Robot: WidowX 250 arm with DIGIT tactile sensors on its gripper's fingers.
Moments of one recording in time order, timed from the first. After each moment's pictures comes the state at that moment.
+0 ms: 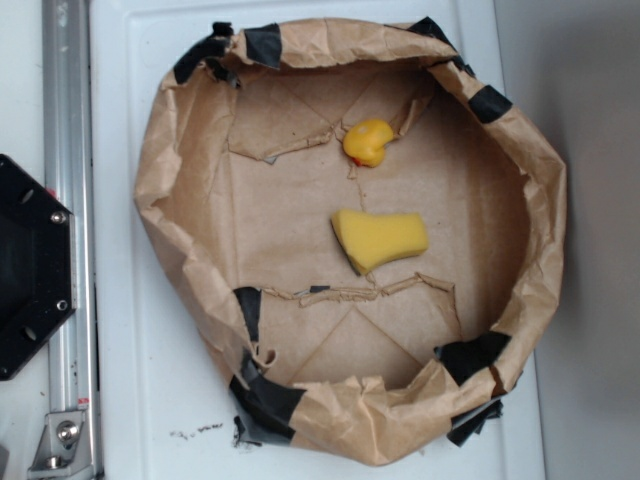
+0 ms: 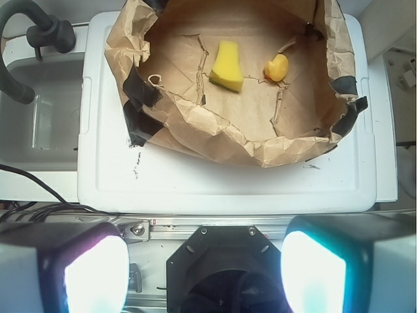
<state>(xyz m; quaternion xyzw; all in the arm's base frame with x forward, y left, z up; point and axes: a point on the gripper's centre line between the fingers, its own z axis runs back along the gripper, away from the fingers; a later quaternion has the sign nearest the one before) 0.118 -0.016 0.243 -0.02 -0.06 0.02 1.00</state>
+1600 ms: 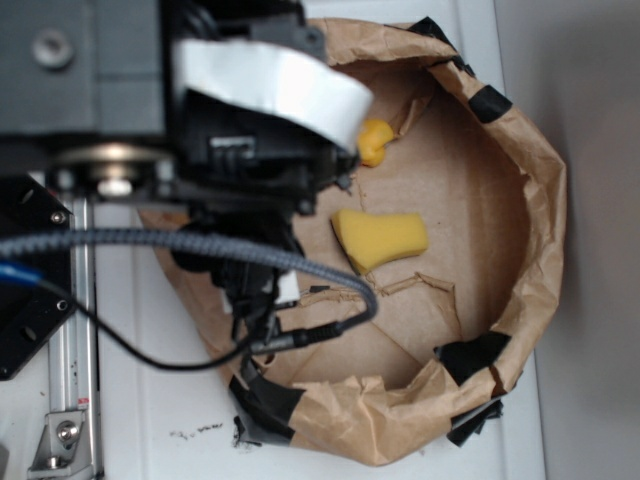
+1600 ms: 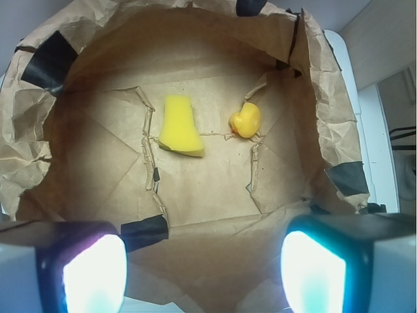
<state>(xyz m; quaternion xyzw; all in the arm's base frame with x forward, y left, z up) 0.218 0.023 0.185 0.02 -0.05 0.10 0.99</state>
